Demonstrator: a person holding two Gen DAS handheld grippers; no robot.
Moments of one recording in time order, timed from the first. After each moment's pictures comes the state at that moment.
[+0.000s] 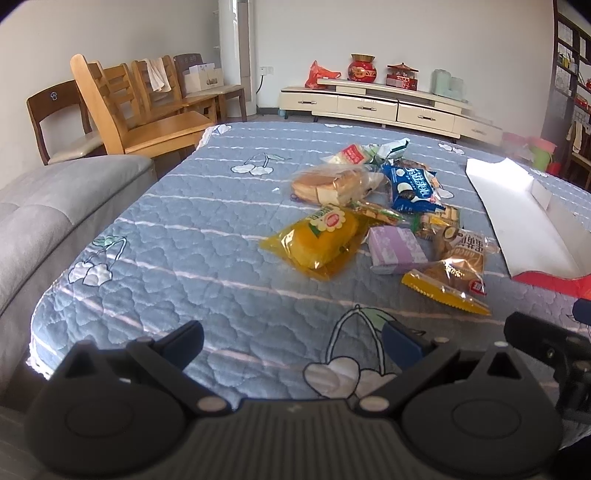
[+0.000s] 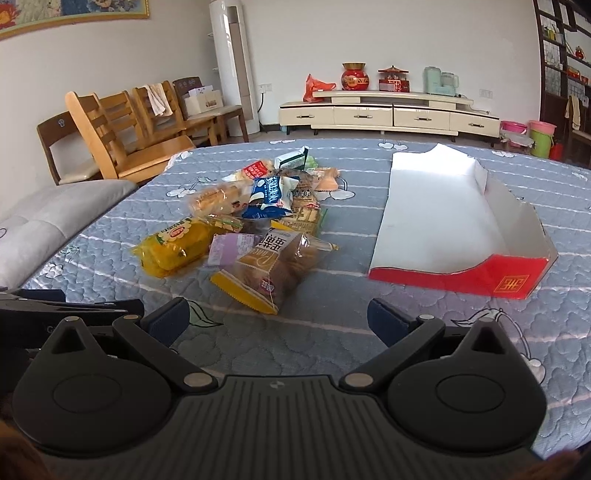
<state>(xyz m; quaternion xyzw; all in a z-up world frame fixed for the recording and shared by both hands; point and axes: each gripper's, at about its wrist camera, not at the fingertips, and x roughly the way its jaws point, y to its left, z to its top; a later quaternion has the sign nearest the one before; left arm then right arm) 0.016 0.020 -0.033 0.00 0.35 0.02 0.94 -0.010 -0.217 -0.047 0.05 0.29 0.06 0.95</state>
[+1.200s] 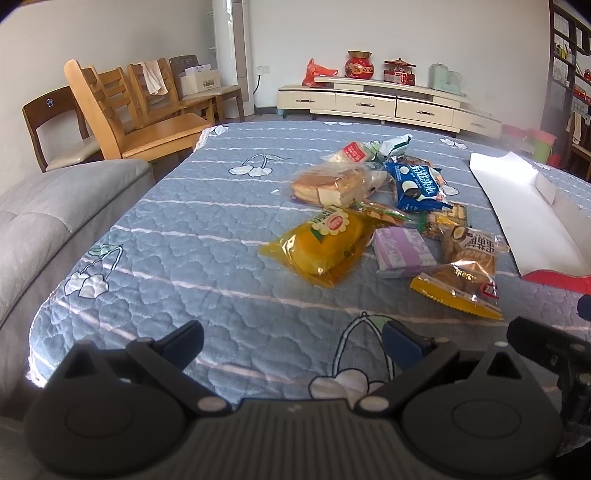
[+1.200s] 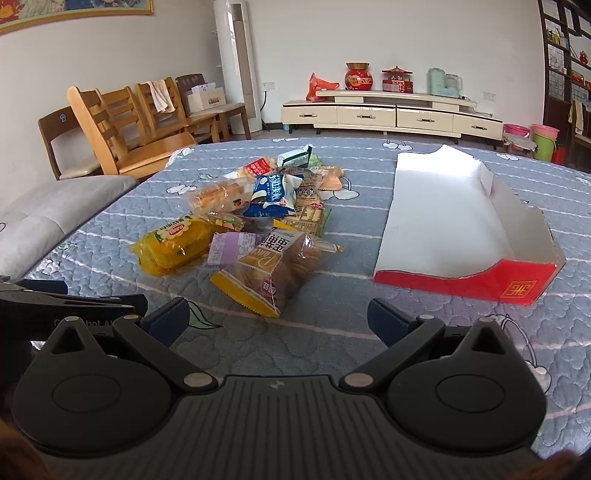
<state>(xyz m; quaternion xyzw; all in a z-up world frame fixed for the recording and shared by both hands) 0.030 0.021 -0.036 0.01 0.35 0.02 0.94 -0.007 -0.212 -0.048 0.05 0.29 0.06 0.95</state>
